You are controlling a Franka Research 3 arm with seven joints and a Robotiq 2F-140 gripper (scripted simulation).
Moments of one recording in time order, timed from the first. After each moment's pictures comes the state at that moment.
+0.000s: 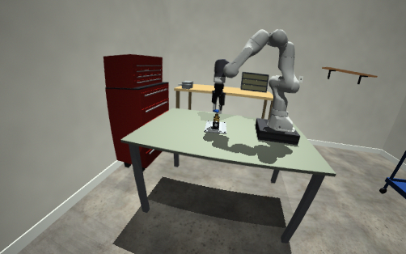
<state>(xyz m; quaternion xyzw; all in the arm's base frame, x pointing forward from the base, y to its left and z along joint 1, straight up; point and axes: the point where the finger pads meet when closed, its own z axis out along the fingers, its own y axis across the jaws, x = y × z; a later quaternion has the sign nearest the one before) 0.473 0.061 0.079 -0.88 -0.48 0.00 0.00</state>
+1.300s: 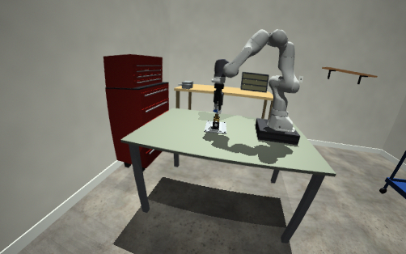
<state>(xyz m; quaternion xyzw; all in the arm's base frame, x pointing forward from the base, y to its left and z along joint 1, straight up) 0.473 0.061 0.079 -0.94 -0.34 0.00 0.01</state>
